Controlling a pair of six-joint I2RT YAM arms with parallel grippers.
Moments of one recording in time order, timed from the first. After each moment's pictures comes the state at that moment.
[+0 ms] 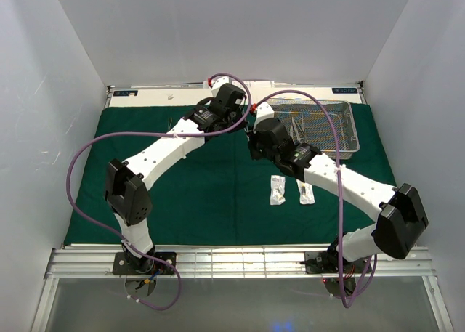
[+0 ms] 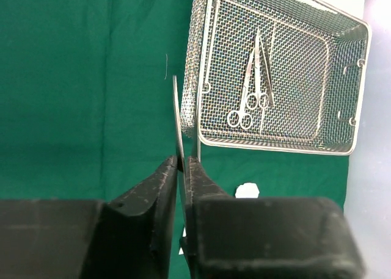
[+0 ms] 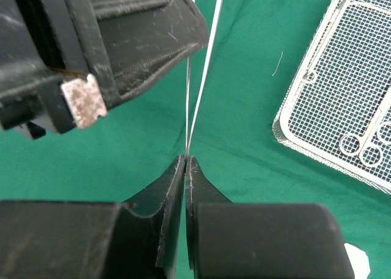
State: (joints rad) left arm -0.72 1.80 1.71 -0.60 -0.28 -0.84; right arm 0.82 1.41 1.12 -0.24 0.25 0.28
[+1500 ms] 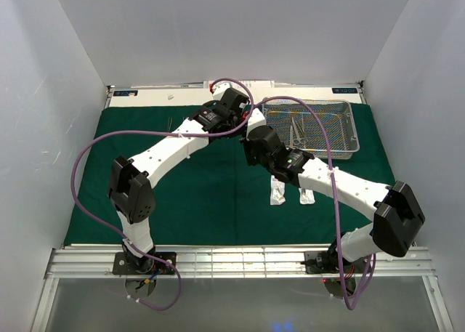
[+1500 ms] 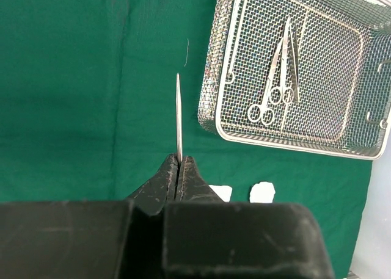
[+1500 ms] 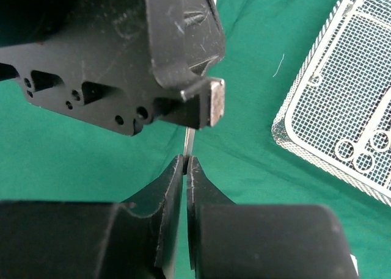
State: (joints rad) left arm -0.73 1.83 1.70 -0.66 -0.31 -0.87; right arm 0.89 1.43 1.08 -0.20 0.33 0.21
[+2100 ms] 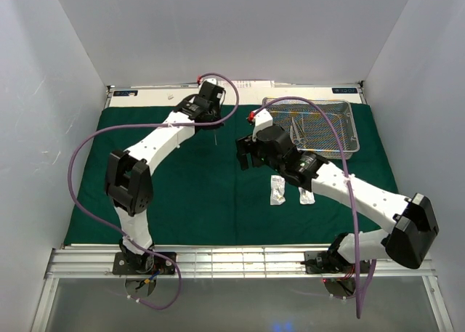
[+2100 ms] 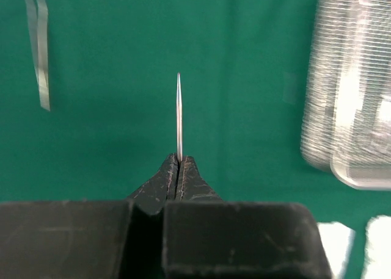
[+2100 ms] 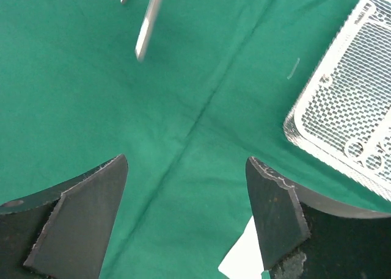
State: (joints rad) left arm -0.55 1.86 1.64 -0.60 -0.28 -0.50; right arm 0.88 1.33 1.07 -0.24 0.25 0.22
